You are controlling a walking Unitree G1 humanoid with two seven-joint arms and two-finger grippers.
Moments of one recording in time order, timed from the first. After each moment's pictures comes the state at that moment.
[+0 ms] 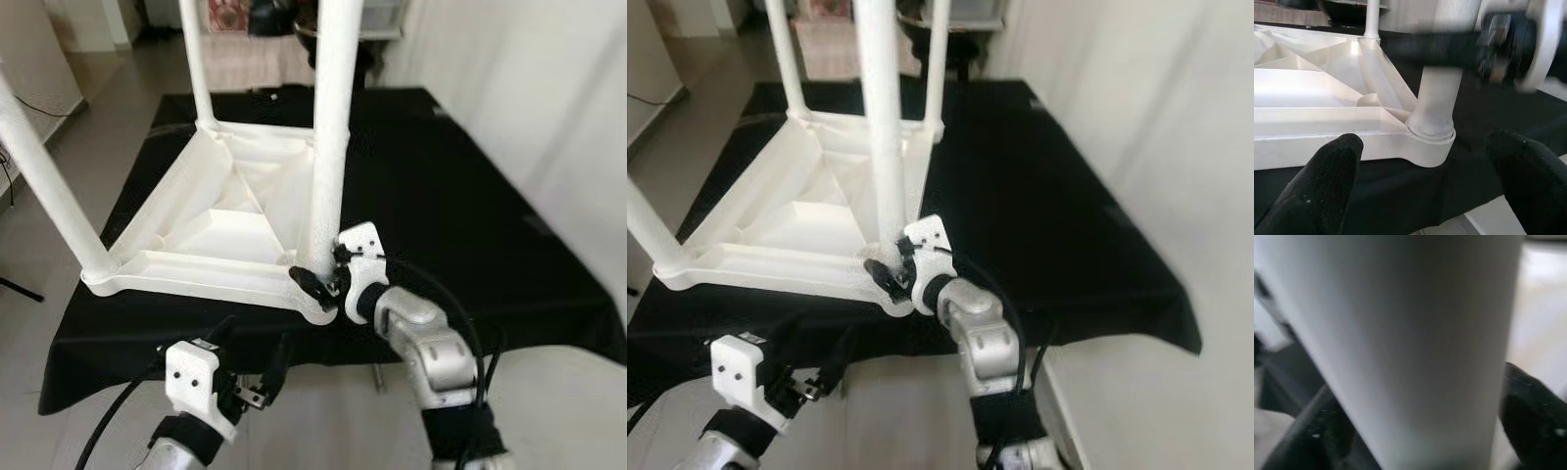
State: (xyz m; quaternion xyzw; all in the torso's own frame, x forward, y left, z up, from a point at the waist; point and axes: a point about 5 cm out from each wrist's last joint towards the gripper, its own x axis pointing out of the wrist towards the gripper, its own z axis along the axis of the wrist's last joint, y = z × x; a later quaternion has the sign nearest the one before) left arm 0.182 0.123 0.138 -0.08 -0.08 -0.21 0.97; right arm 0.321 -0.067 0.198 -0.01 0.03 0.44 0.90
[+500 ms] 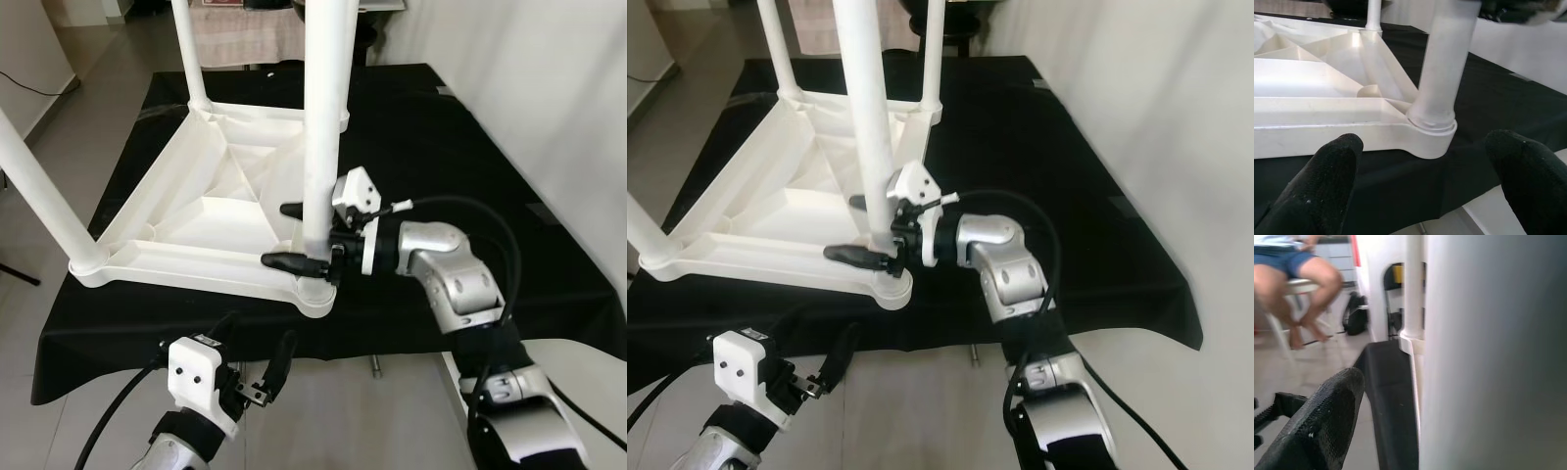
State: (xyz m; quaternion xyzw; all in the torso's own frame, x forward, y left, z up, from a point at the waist) left arm 0.176 0.122 0.137 -0.08 -0.07 -0.21 0.97; right arm 0.340 -0.076 0.240 -0.08 -0.03 0.64 0.77
